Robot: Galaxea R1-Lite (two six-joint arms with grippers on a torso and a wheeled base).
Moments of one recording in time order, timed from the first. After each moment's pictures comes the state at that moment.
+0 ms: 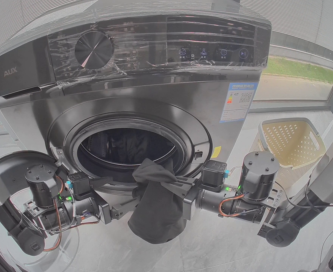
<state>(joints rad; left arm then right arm) -0.42 1.81 -0.21 -1.36 -0.32 -0.01 0.80 2.00 -0.65 -1.27 0.21 0.06</state>
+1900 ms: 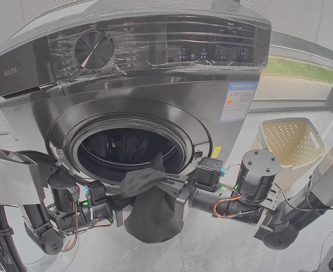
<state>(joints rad) -0.41 2.08 -0.24 -1.55 -0.36 -0.01 0.85 1.99 -0.69 -1.30 0.21 0.07</state>
